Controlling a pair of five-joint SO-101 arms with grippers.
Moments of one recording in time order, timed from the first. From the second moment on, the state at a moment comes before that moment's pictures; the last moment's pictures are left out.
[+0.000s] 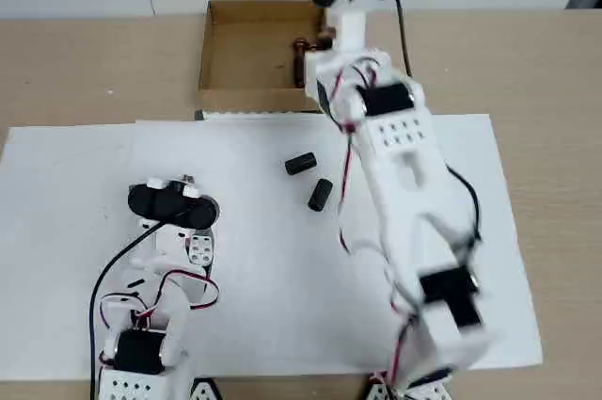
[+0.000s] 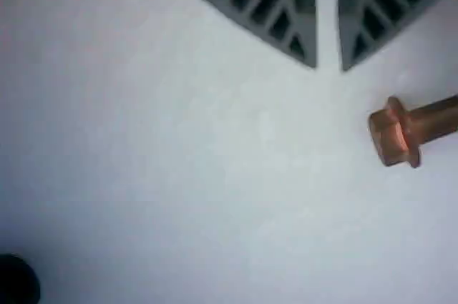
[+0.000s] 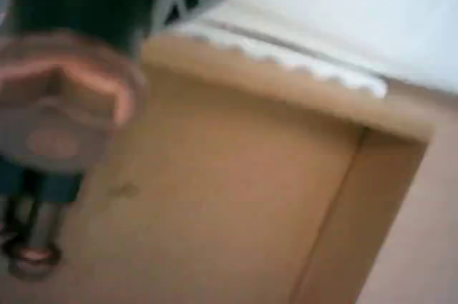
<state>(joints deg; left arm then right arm) 2.6 -103.4 96.5 50.2 -3.6 -18.1 10.4 -11.7 45.4 -9.6</state>
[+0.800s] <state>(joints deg) 2.6 -103.4 96.5 50.2 -3.6 -24.1 69.1 -75.8 47.5 22.2</state>
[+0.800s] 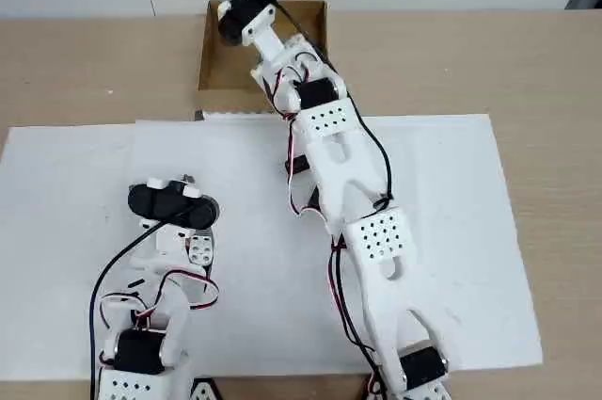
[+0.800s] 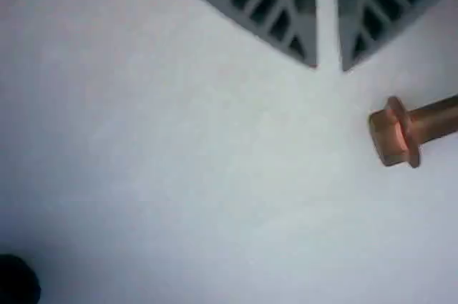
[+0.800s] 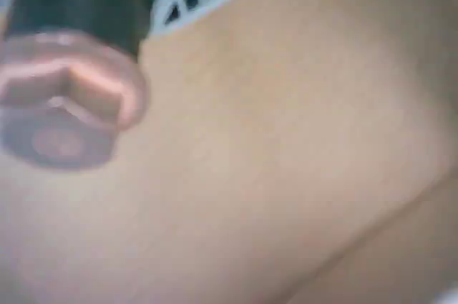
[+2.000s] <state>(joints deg) 2.6 -103.4 96.5 50.2 -3.6 -26.0 58.7 -91.3 87.4 14.9</state>
